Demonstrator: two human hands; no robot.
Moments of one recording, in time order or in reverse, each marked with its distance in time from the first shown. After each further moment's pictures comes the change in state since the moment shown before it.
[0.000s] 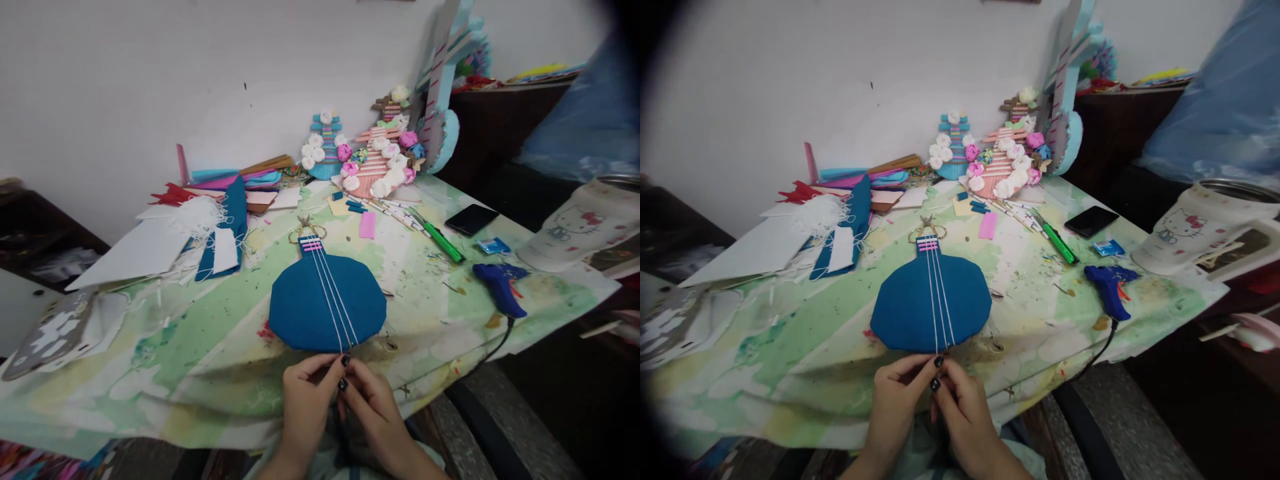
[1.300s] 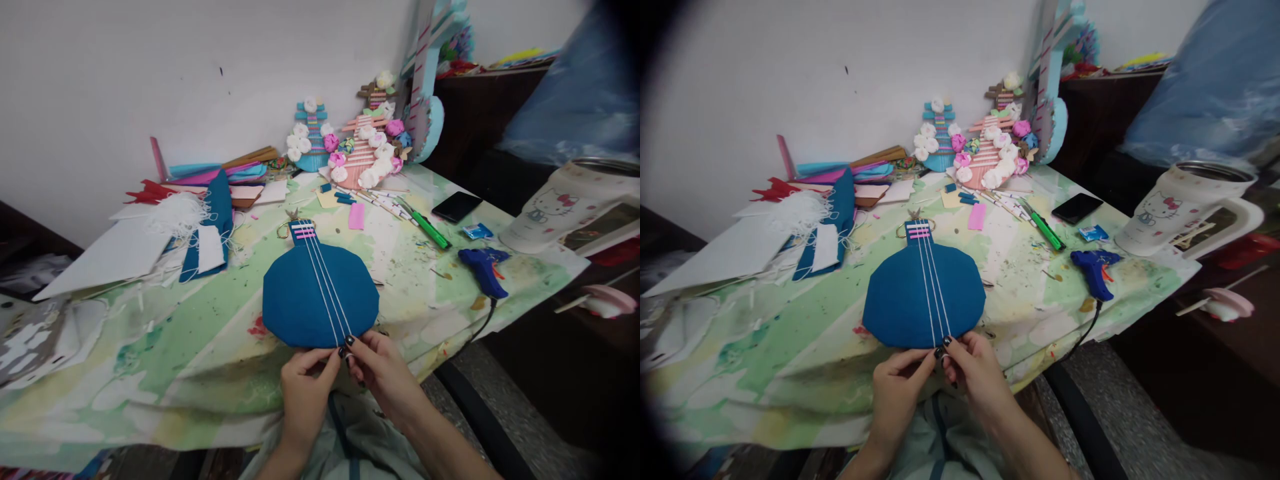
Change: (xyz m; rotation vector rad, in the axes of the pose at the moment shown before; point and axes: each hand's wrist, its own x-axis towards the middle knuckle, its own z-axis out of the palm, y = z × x) left_hand 0.001 -0.014 0.004 0.182 0.084 0.252; right_hand 0.023 -0.023 -0.016 0.556 0.281 0.375
